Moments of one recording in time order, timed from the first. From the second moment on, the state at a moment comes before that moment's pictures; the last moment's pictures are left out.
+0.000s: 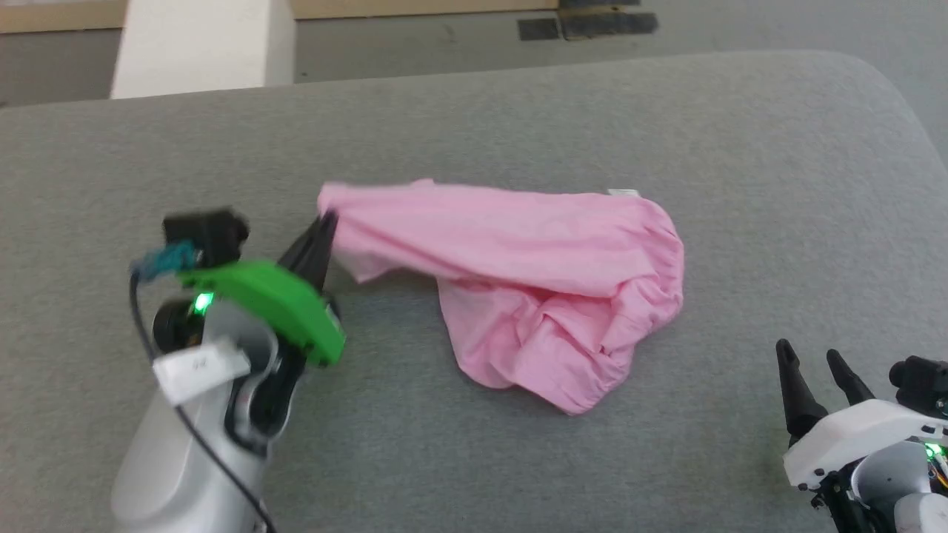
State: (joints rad) left arm -0.42 0.22 -0.22 0.20 -0.64 -0.05 0.18; right arm -0.05 -0.05 -0.21 0.14 0.30 0.13 0.15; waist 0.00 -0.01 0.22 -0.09
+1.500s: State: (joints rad) left arm -0.13 0.19 -0.13 0.08 -0.47 0.01 -0.25; right arm -0.62 -0.07 0.03 0.36 -0.05 0.13 0.72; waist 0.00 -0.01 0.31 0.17
